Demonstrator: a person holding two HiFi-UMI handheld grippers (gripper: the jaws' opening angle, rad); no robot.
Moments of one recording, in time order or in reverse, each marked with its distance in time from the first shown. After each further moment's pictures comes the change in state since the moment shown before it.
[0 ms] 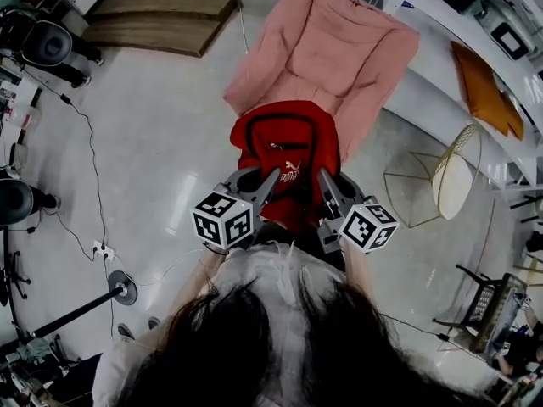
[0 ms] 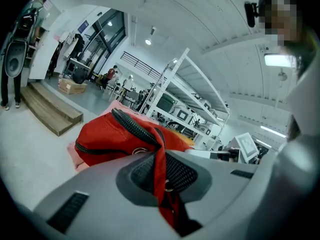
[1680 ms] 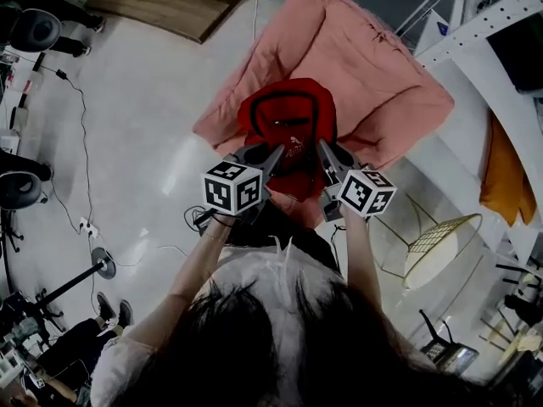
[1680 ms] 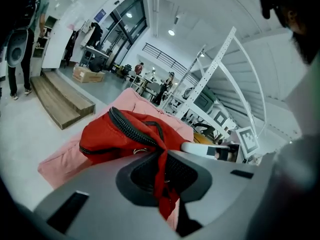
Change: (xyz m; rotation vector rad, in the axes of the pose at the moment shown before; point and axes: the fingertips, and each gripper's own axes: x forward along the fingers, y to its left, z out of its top) left arm 0.312 0.191 0.092 -0.171 0.076 0.209; right arm 0.275 -0.250 0.149 -0.012 0.243 0.095
